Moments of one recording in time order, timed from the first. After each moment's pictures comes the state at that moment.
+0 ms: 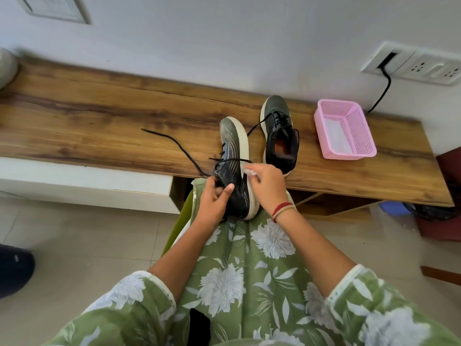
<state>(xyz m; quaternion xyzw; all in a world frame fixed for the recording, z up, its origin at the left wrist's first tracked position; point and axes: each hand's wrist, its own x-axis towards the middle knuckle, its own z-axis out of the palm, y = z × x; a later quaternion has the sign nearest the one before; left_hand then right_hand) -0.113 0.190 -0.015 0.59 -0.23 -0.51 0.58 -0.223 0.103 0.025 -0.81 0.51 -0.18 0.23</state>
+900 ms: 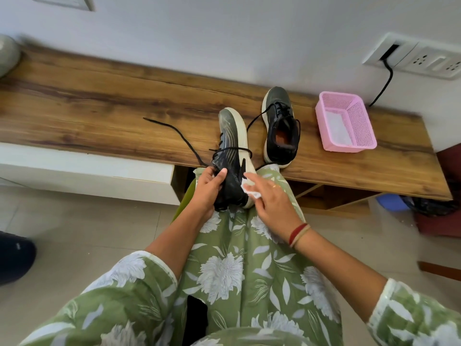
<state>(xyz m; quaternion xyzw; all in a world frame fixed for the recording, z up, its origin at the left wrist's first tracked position) -0.104 0.190 -0.015 0.53 -0.10 -0.59 0.60 -0.268 0.161 0.020 -0.88 0.39 -0.14 0.25</state>
